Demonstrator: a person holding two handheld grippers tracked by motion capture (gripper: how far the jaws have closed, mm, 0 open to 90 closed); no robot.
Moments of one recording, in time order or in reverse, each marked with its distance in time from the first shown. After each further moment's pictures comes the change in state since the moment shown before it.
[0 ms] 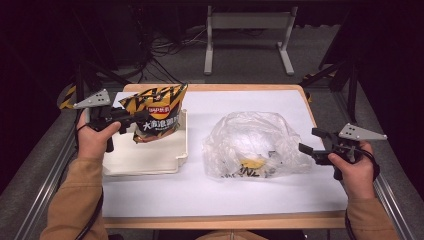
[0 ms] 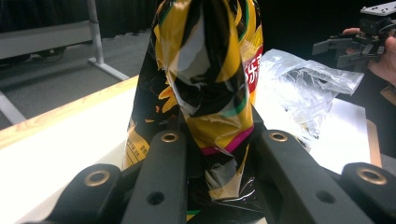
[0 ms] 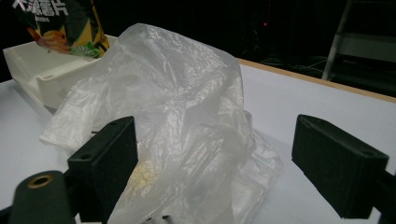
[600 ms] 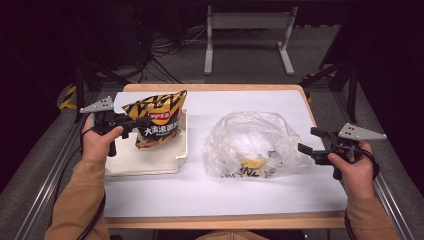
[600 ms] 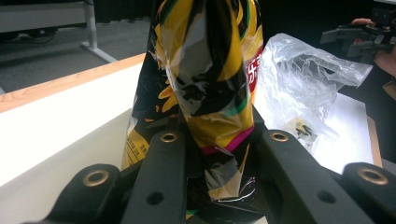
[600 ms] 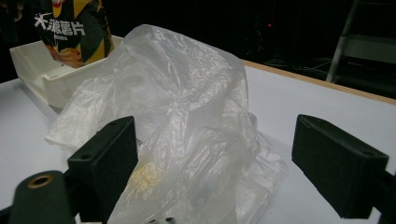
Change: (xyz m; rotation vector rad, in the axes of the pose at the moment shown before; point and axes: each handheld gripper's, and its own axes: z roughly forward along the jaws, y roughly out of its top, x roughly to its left) left arm 0.016 -0.026 0.011 0.027 -0.022 -0.065; right arm 0.001 0.001 0.001 0.000 0.013 -0.009
